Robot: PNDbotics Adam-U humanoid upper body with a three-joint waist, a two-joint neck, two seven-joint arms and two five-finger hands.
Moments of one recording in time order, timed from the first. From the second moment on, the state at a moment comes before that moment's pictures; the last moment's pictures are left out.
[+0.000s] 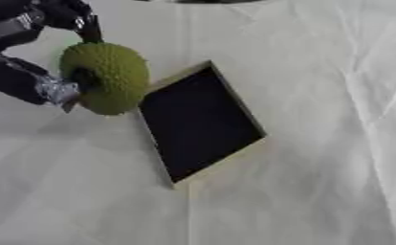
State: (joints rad) left arm -0.89 0.54 -0.32 -1.73 -0.24 -0.44 -0.54; right arm -0.47 -0.72 -0.10 -1.99 -0.25 -0.14 -0.03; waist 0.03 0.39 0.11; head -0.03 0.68
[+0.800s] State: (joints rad) left arm -0.88 0.32 -0.32 -1.60 -0.44 -0.47 -0.56; right arm -0.47 -0.72 -0.10 -1.99 -0.26 -0.13 -0.03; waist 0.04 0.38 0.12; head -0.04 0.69
